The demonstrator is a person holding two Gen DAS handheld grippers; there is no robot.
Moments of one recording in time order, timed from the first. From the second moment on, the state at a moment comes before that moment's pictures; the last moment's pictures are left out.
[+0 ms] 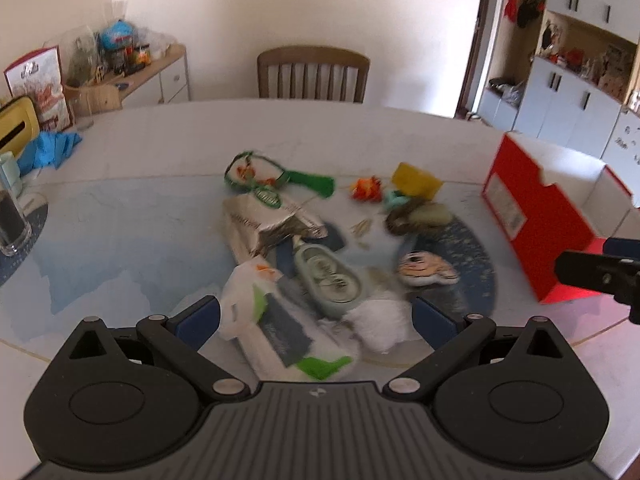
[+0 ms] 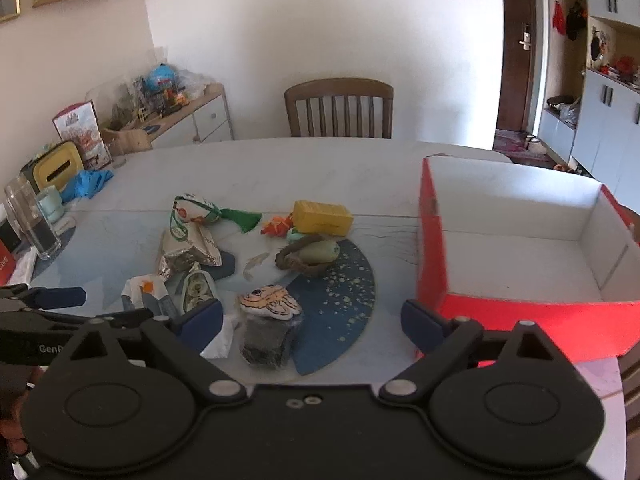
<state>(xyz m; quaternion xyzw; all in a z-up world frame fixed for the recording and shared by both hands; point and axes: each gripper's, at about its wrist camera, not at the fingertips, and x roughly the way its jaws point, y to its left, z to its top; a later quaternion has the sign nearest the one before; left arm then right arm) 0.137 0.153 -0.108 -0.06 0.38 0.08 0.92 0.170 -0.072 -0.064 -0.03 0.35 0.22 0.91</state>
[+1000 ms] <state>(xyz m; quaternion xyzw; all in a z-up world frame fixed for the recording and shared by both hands) 0.177 0.201 -0.169 -0.11 0.46 0.03 0.88 0.257 0.008 -0.141 -0.09 0.45 0.27 0.84</state>
